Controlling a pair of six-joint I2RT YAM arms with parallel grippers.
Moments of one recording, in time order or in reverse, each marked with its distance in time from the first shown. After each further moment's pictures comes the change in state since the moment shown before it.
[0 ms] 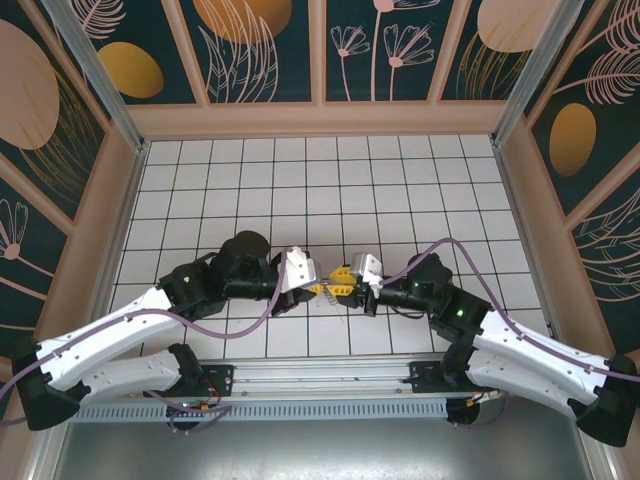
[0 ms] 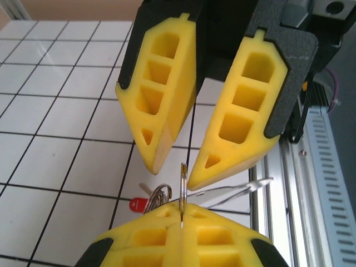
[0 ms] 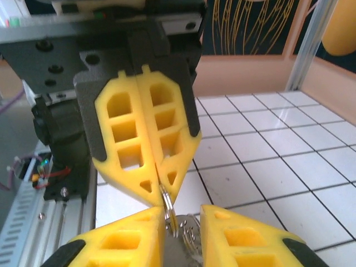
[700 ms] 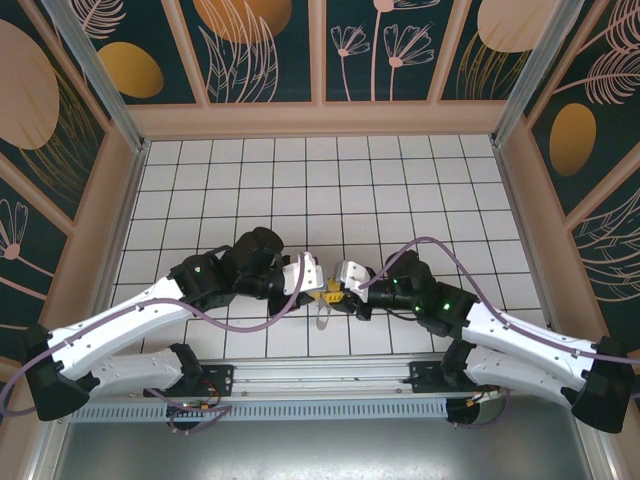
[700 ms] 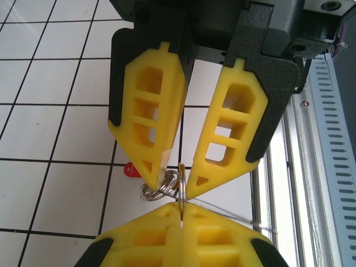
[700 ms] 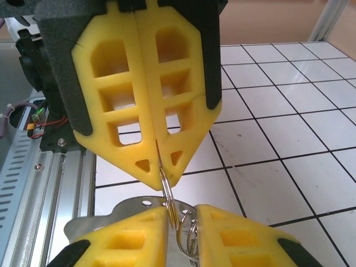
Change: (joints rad) left arm 0.000 0.082 0.066 -0.156 -0.011 0.100; right arm 0.028 0.118 0.031 -0.095 0.022 -0.075
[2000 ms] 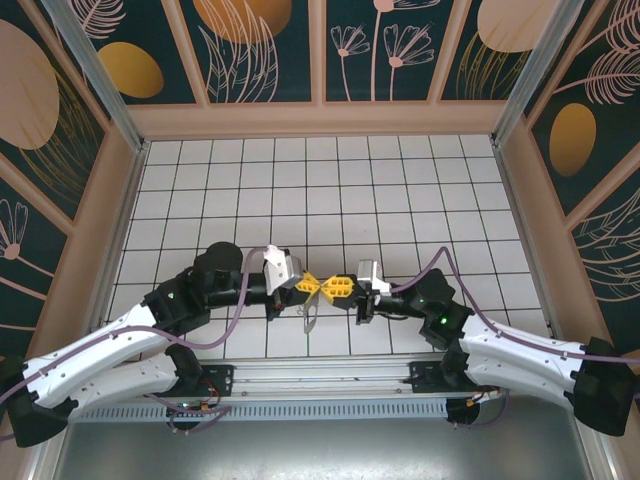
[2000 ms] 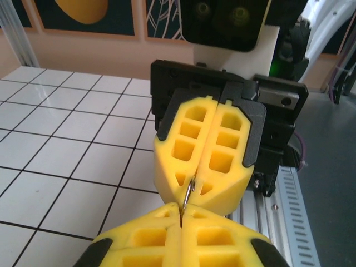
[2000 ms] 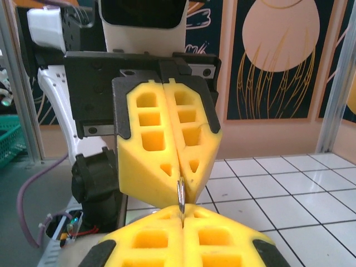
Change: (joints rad) left arm 0.012 -0.244 -0.230 0.432 0.095 -0.309; right arm 0.004 -0.037 -0.229 0.716 -0.107 0.265
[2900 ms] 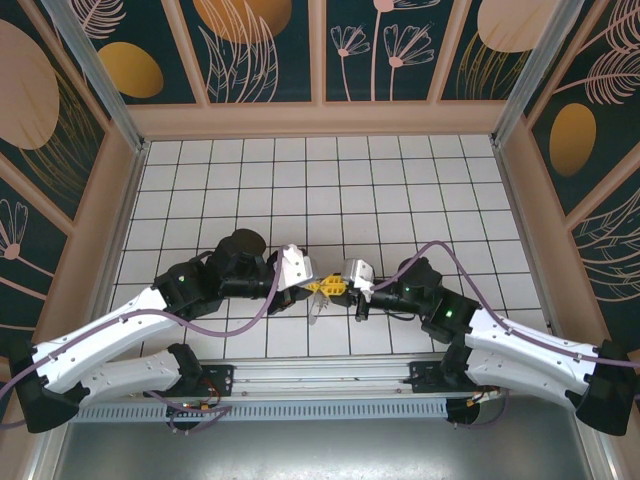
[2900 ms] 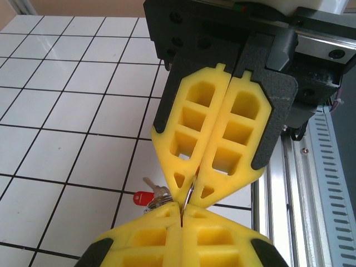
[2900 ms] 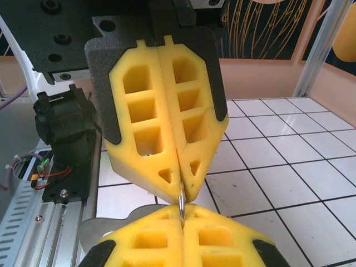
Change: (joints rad) left arm -0.001 0.136 0.171 -0.294 -0.085 0.192; right arm 0.014 -0.015 0.156 -0.475 0.111 -0.194
